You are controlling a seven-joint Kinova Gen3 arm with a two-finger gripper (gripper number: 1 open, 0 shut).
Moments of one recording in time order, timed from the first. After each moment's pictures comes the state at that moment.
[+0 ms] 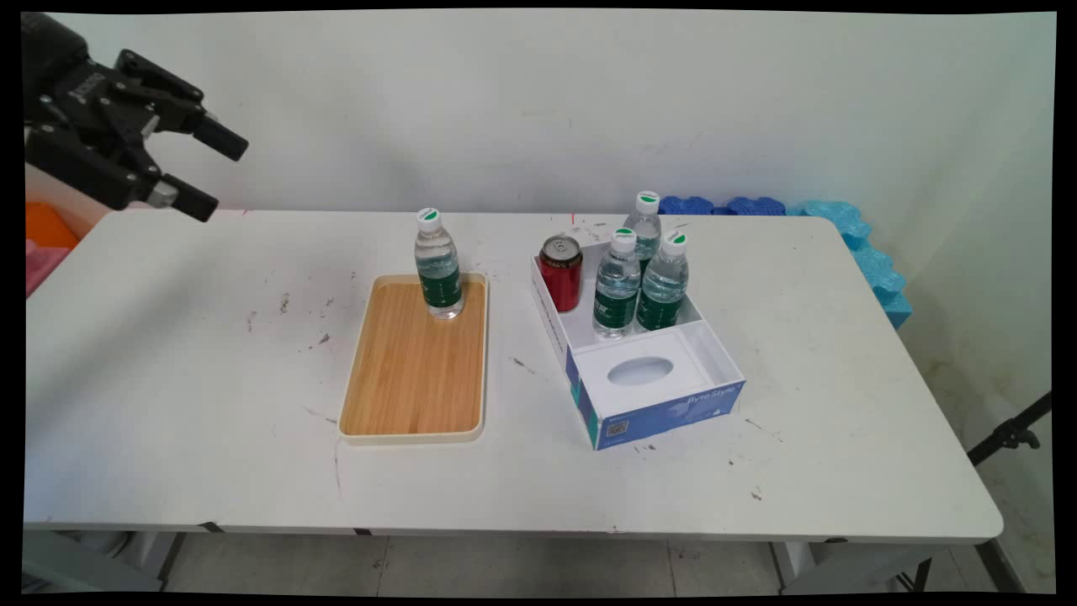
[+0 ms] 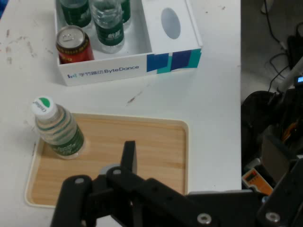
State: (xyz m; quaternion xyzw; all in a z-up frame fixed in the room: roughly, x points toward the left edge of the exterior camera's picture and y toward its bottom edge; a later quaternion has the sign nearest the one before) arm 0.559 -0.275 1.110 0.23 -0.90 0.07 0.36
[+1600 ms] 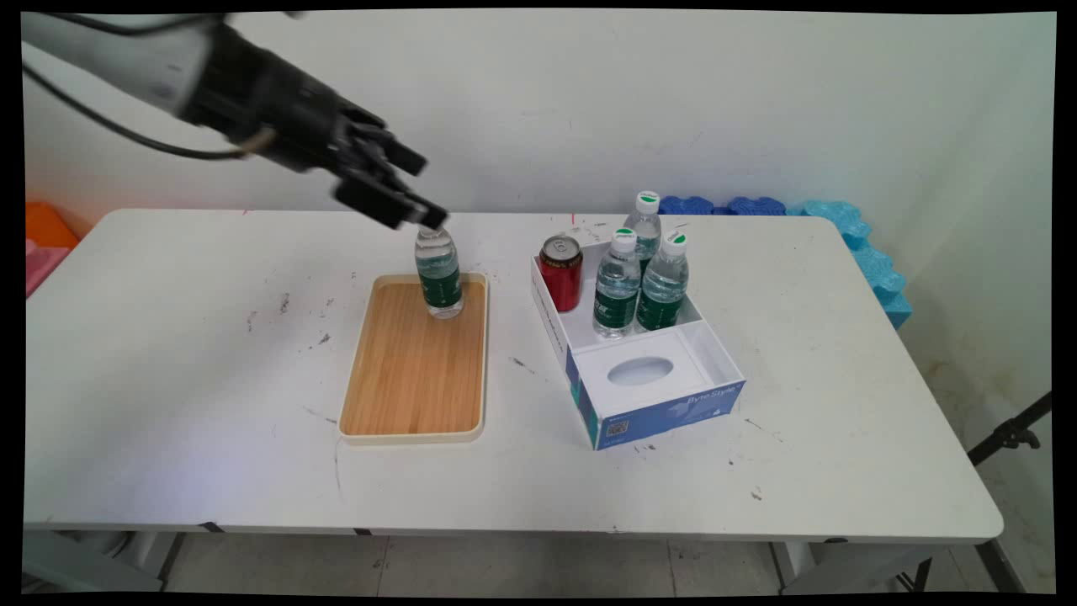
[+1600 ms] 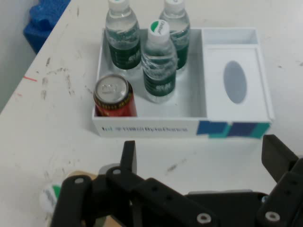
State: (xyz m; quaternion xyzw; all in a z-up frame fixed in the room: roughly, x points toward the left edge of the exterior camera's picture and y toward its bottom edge) arm 0.417 -0.342 1.043 0.32 -0.87 0.14 0.35
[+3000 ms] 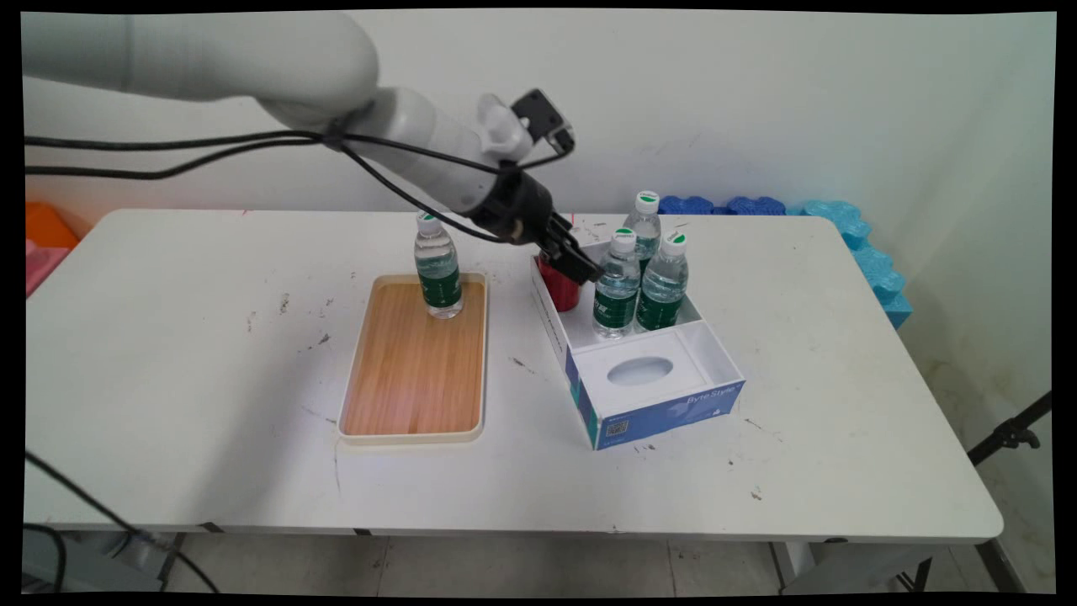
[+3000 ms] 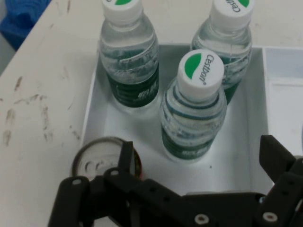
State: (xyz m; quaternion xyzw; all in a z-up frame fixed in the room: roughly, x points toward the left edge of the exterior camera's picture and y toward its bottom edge) arm 0.280 -0.468 0.907 0.34 -0.88 0.15 0.31
